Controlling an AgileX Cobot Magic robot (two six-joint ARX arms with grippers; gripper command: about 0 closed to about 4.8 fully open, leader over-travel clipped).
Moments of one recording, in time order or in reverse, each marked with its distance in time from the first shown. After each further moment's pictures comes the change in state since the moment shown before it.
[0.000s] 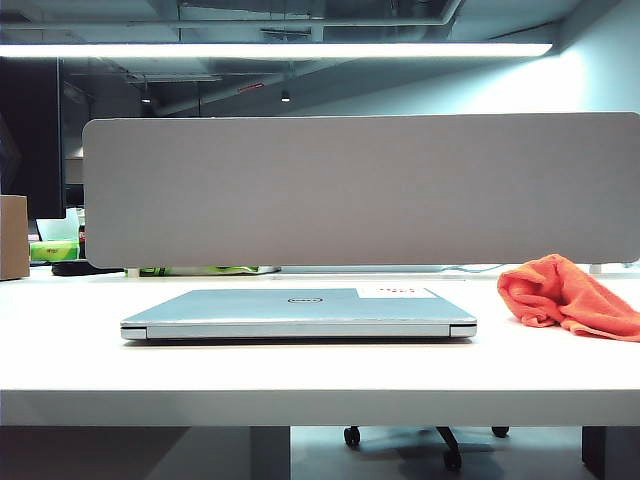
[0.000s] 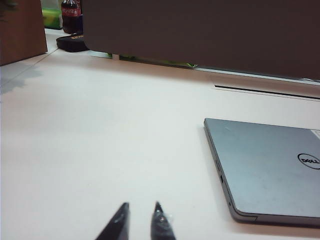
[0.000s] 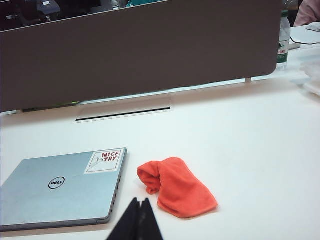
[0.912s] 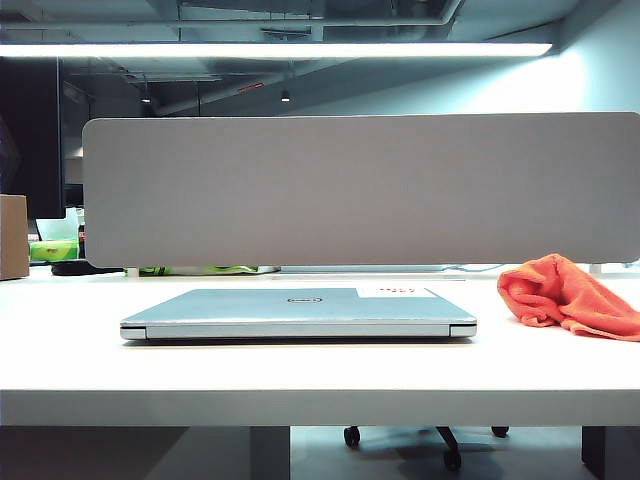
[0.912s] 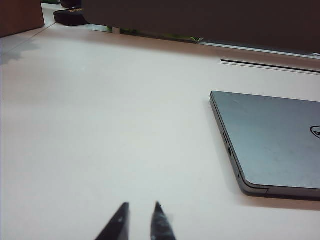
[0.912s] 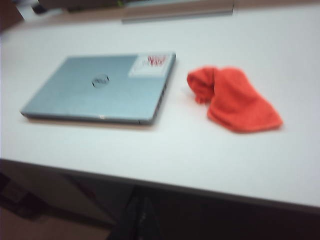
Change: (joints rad) left arm 0.000 0.000 -0.064 -0.001 0.000 0.011; right arm 0.000 -0.044 -0.165 -0.159 -0.271 0.000
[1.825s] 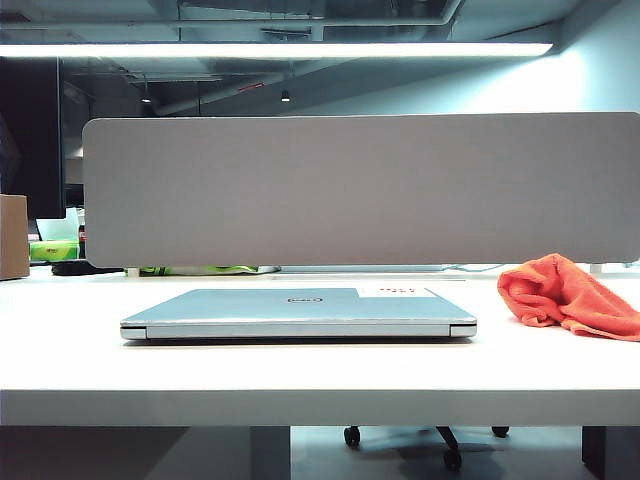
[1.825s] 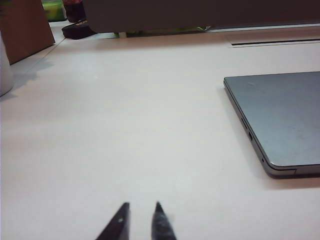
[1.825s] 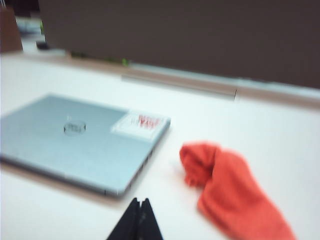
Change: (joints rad) left arm 0.000 0.000 0.000 -0.011 -0.026 0.177; right arm 0.001 0.001 -0.596 0.908 -0.008 -0.255
